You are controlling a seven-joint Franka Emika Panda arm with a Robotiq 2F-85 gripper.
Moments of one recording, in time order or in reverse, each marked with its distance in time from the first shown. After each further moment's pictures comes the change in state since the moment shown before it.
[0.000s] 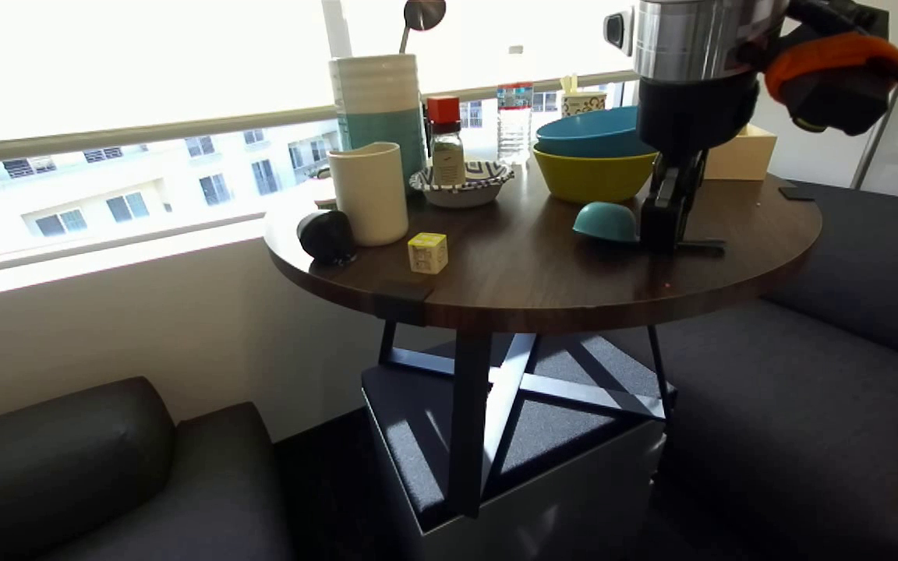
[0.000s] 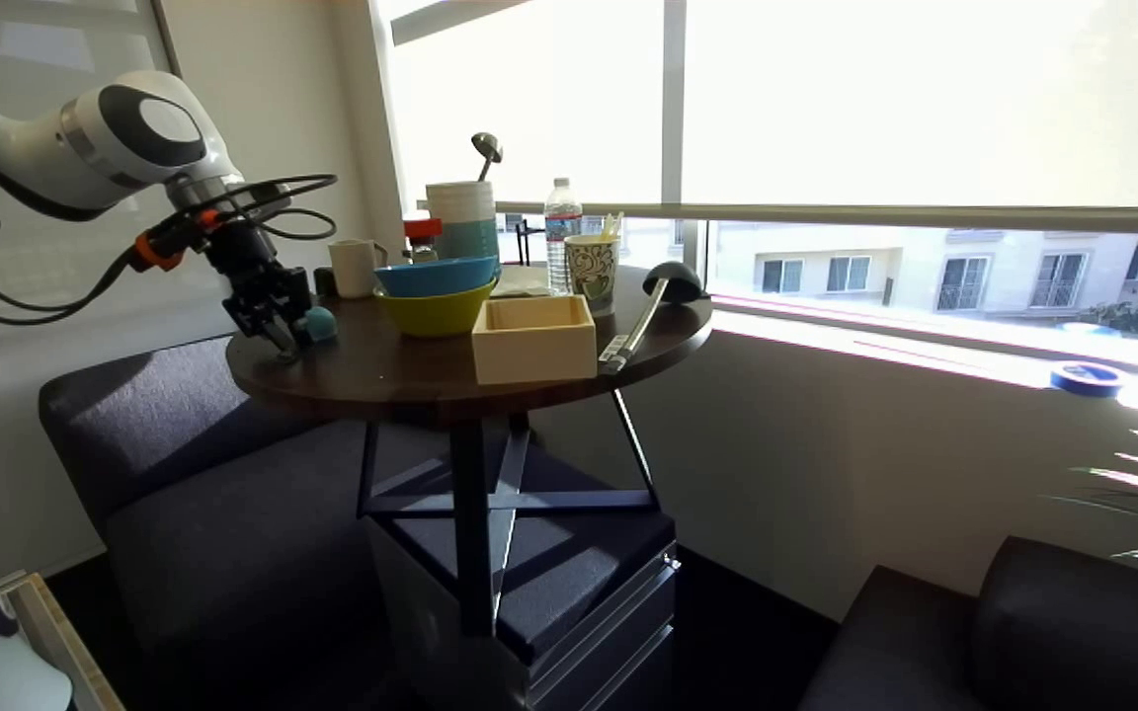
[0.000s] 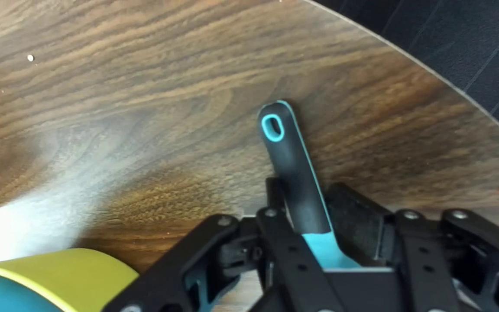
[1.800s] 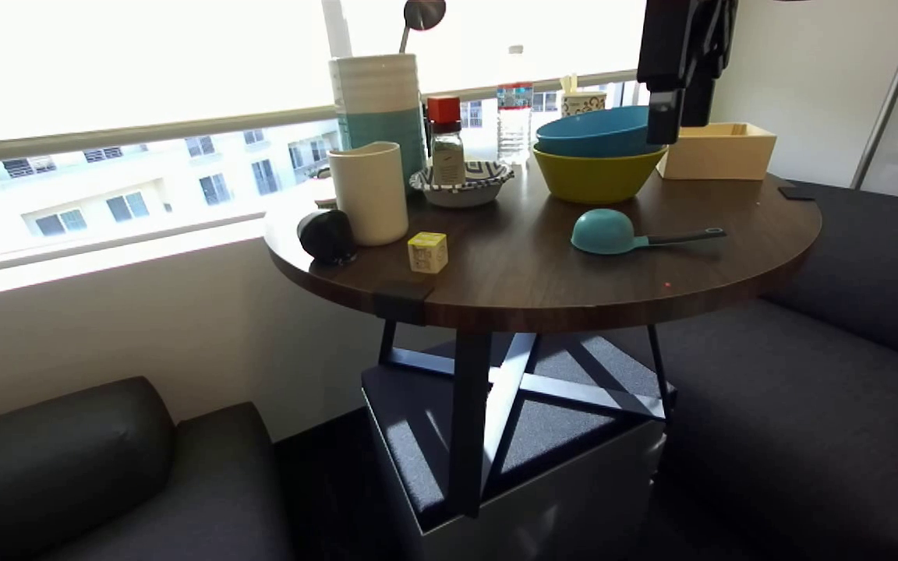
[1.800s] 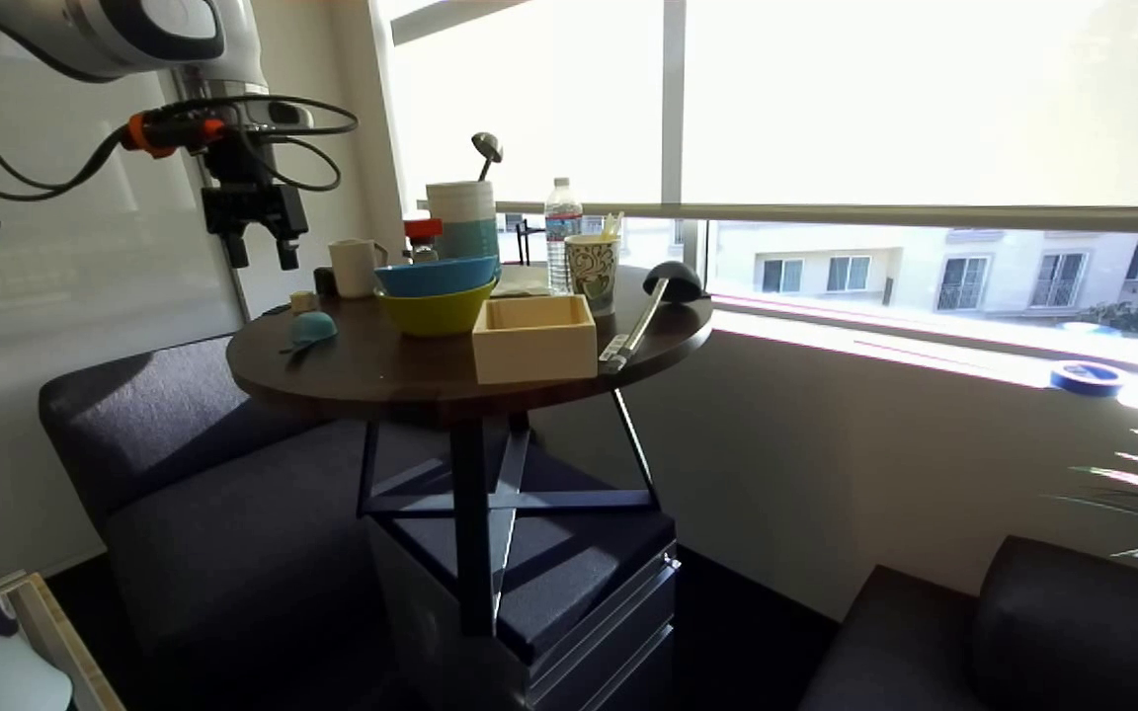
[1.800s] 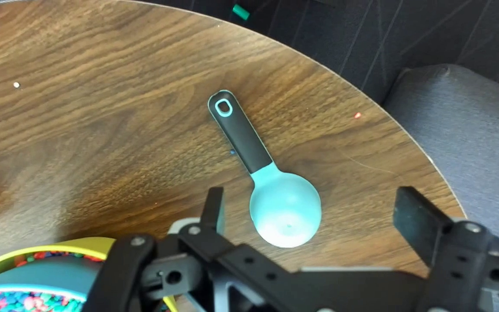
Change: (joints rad) arm 0.028 -0.042 -0.154 0.257 0.366 -0.333 -0.230
